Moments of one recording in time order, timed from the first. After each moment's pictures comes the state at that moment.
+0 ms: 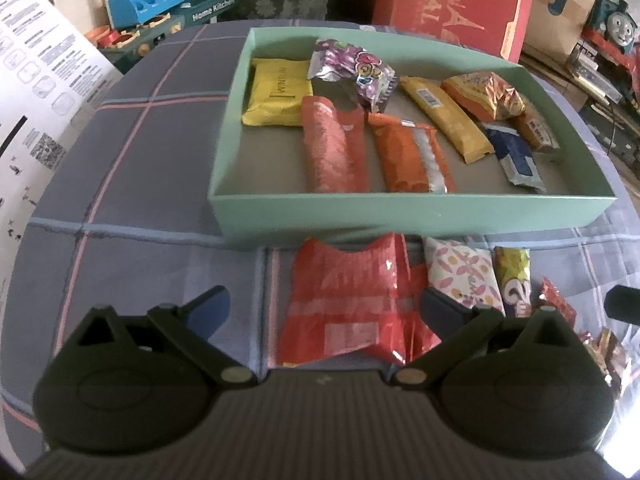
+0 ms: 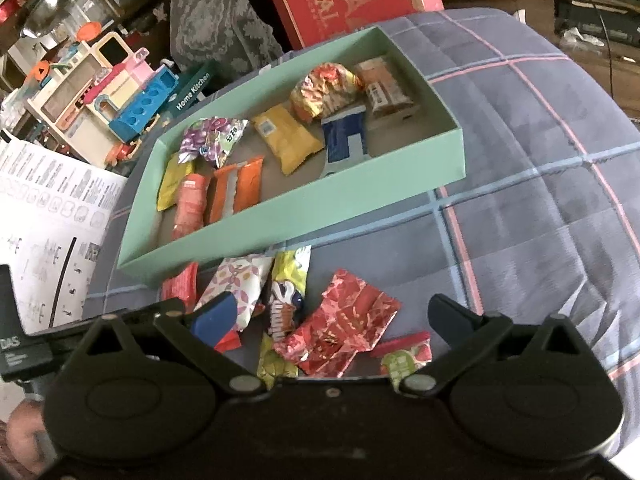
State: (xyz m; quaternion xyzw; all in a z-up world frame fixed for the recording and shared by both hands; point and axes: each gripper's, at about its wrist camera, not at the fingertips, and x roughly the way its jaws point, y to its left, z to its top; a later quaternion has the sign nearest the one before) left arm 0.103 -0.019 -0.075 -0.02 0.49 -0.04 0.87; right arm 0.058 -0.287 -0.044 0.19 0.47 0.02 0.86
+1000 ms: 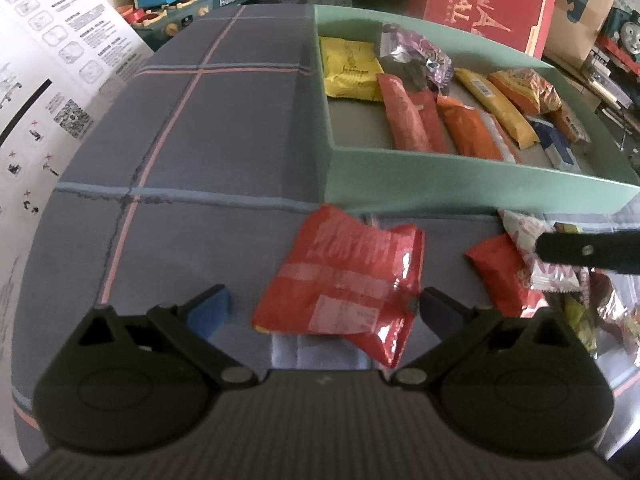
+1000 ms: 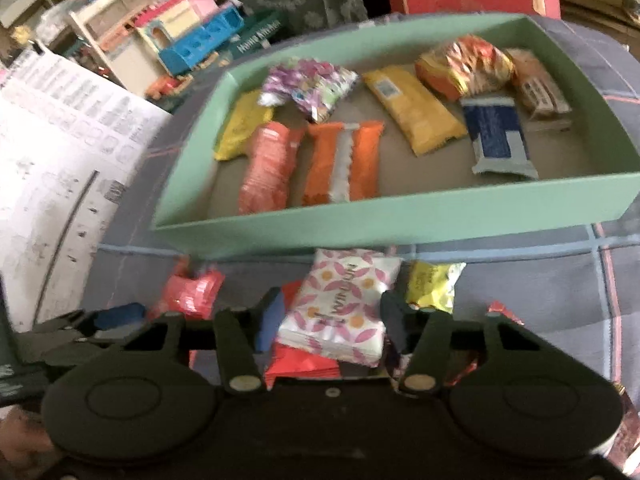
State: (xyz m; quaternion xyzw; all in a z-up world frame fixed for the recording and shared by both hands) left arm 0.090 0.049 -0.100 -0.03 0.49 -0.04 0.87; right arm 0.118 -0.183 -0.067 0.10 0.50 0.10 0.86
